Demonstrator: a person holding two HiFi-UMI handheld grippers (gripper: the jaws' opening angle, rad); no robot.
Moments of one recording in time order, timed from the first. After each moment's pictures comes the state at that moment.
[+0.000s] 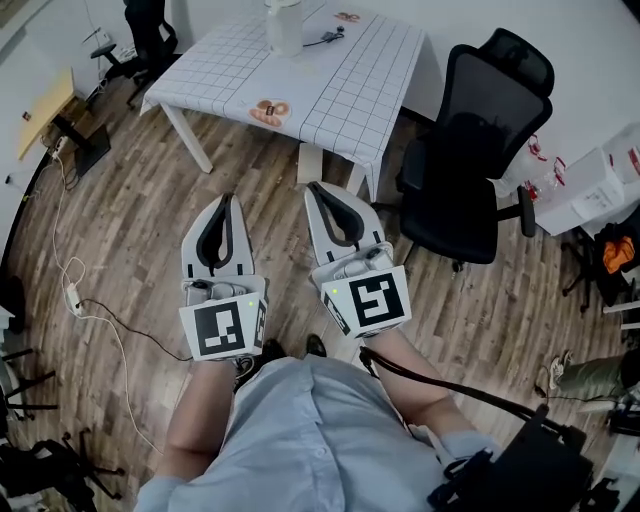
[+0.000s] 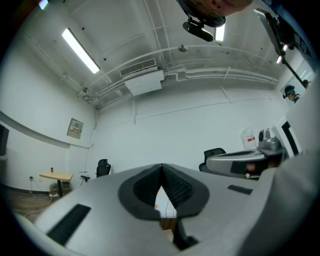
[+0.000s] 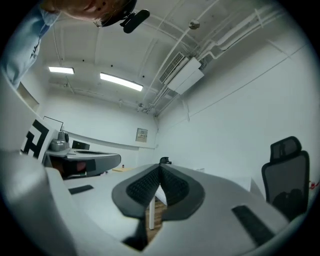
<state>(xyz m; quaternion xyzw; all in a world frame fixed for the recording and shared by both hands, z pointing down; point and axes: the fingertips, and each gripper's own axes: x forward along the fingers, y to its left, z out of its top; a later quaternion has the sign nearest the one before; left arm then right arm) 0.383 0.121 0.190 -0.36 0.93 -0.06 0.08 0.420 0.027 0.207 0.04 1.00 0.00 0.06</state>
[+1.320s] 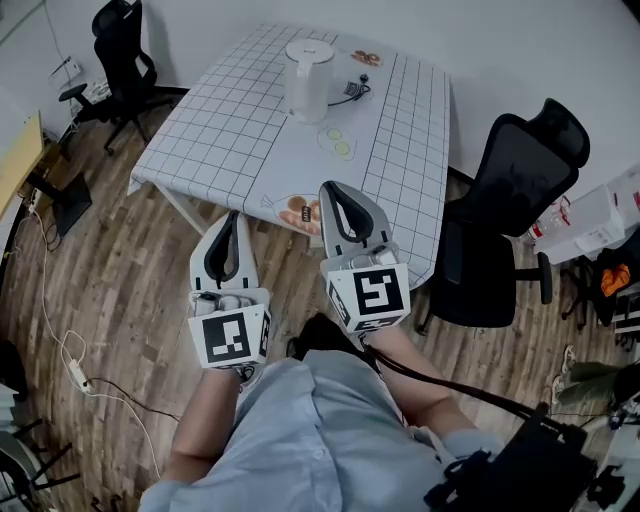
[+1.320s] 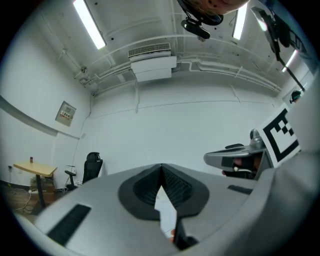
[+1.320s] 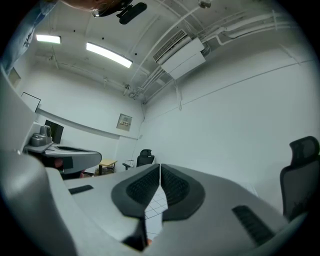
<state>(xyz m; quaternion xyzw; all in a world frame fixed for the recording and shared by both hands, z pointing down) 0.017 0.071 0.219 -0.39 0.92 -0.04 0.07 0.053 -0.053 0.226 -0.05 1.00 0.02 0.03</state>
